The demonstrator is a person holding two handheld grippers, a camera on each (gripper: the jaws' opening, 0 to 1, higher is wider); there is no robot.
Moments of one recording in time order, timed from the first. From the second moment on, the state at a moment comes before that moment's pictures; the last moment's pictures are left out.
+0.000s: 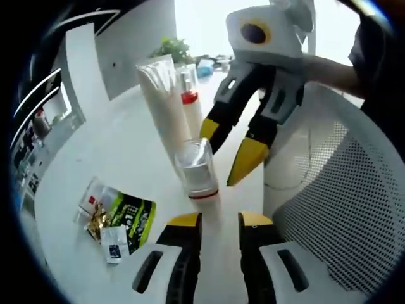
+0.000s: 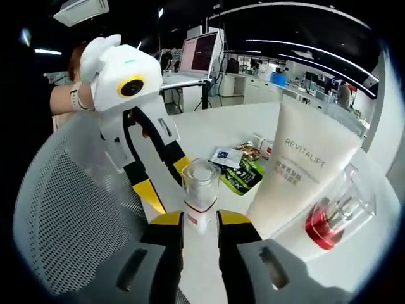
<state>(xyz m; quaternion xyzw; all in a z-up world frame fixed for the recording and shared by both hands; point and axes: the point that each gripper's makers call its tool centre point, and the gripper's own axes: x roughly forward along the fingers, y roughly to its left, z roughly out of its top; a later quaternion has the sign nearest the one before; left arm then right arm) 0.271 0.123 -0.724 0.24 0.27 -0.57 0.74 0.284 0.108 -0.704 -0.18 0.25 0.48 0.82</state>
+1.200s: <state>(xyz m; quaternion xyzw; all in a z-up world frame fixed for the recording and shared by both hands) 0.276 0.073 -0.728 0.25 0.25 -0.61 0.71 0.288 0.060 -0.718 -0.22 0.30 0.42 0.83</state>
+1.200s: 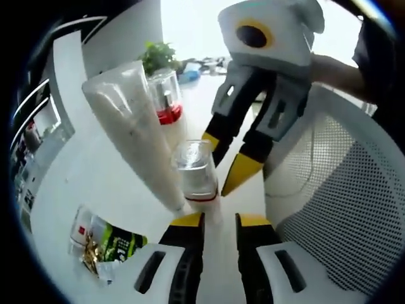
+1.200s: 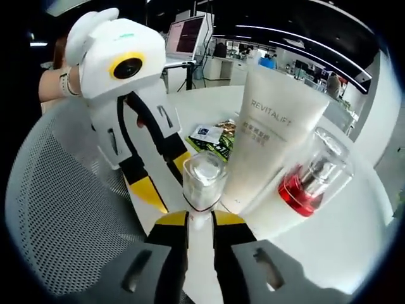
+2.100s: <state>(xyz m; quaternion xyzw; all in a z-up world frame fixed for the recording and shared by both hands) 0.280 0.040 -0.730 0.27 0.24 -0.63 0.69 0.292 0.025 -0.723 -0.20 0.31 0.38 0.85</state>
